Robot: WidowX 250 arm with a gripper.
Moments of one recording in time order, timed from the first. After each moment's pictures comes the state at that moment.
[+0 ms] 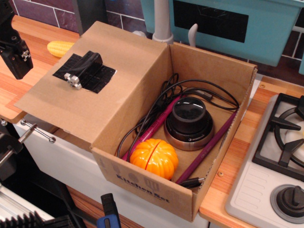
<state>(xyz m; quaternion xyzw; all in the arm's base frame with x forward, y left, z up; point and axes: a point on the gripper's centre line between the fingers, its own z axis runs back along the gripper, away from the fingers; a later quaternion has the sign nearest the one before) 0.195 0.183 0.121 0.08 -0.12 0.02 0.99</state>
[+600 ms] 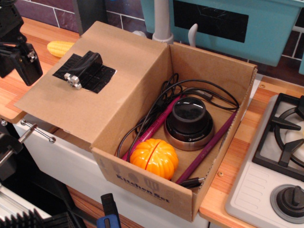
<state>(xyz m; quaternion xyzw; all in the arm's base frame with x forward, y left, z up) 0.202 0.184 0.094 -0.07 -0.05 0.03 1.00</state>
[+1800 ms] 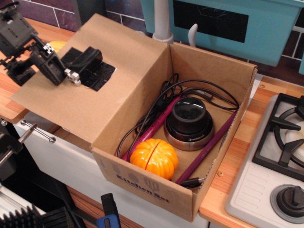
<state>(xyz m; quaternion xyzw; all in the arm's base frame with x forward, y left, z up) 0.217 0.150 0.079 -0.28 -0.05 0.10 0.95</state>
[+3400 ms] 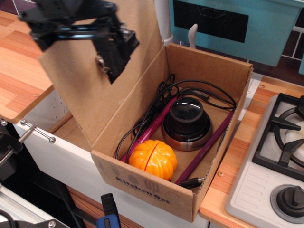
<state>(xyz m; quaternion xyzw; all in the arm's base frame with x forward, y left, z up) 0.202 0.016 0.169 -0.08 -0.13 0.10 0.98</state>
